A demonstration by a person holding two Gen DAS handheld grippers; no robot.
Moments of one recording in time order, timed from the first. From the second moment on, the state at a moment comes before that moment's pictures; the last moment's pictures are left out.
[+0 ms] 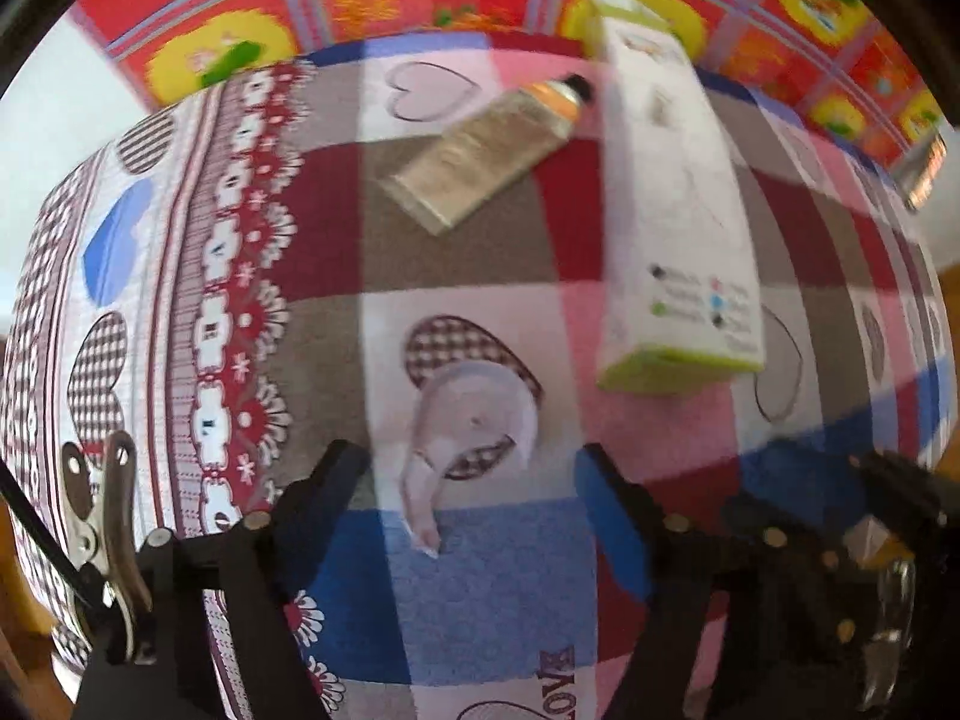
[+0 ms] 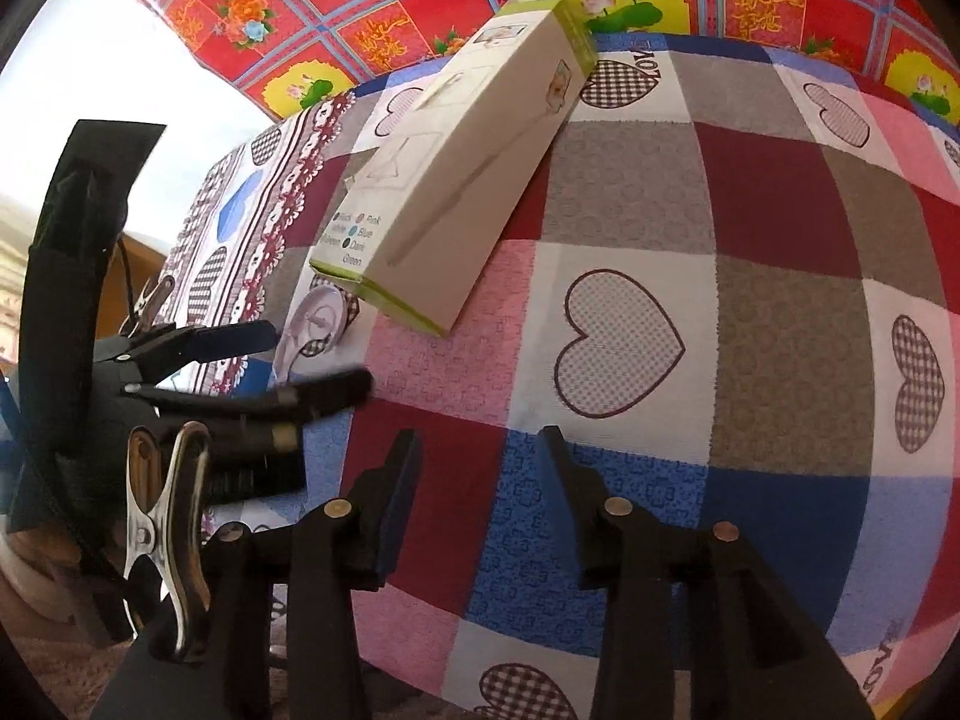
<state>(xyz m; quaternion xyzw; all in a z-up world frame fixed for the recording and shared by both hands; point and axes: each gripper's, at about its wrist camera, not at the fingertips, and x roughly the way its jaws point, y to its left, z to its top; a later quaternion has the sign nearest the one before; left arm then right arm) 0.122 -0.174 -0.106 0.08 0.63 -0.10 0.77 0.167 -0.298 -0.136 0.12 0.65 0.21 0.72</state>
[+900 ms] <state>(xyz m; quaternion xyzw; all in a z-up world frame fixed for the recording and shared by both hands) 0.133 -0.074 -0.074 0.01 0.60 -0.10 0.79 0.173 -0.234 -0.104 0.09 0.64 0.20 0.73</state>
